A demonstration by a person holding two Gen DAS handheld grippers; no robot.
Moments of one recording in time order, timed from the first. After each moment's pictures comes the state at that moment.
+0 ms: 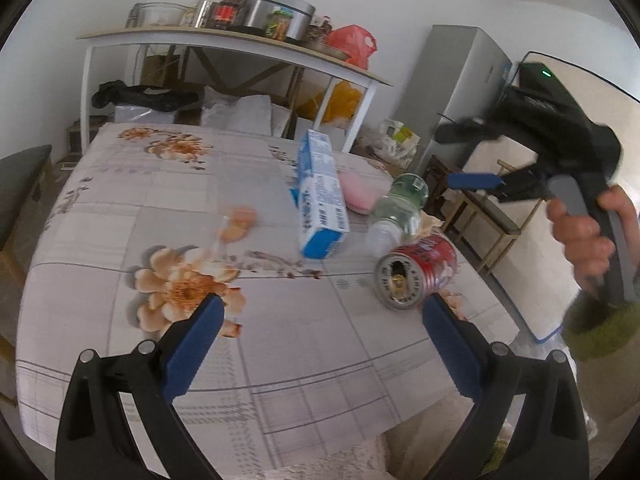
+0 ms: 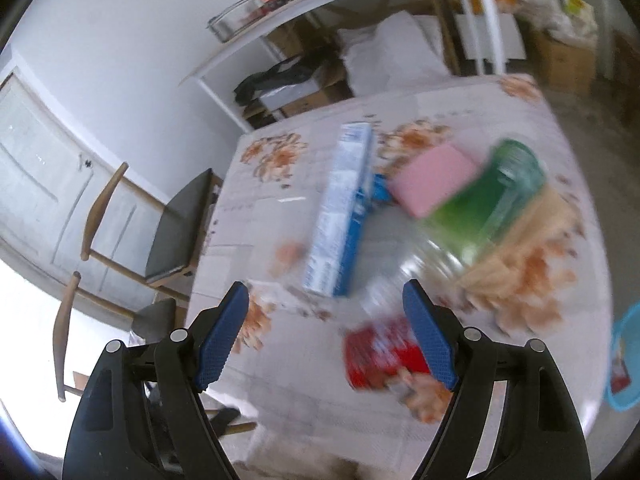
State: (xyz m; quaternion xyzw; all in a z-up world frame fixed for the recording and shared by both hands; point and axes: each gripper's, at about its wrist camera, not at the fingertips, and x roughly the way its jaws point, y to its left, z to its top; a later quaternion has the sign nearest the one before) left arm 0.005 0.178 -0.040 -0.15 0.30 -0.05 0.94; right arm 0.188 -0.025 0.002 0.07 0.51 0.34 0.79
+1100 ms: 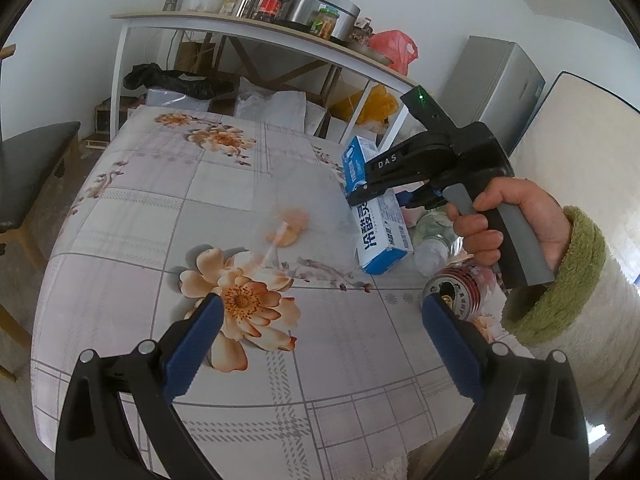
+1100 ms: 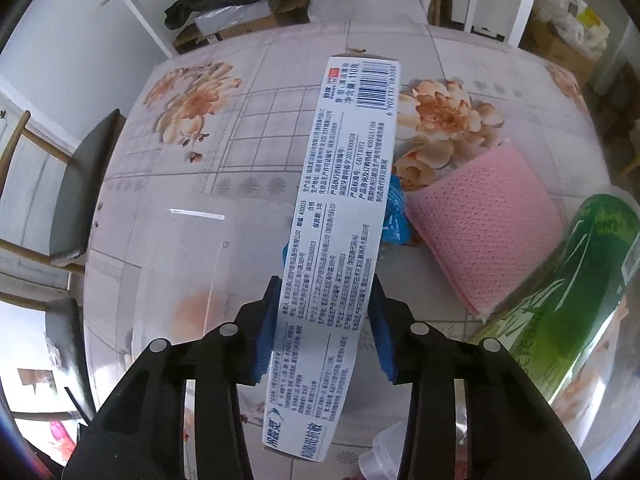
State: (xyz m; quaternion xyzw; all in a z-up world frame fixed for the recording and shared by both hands) left arm 0.014 0.212 -0.047 -0.19 0.31 0.00 0.93; right arm 0.269 0.081 -0.089 -0.07 0.59 0.23 0.77
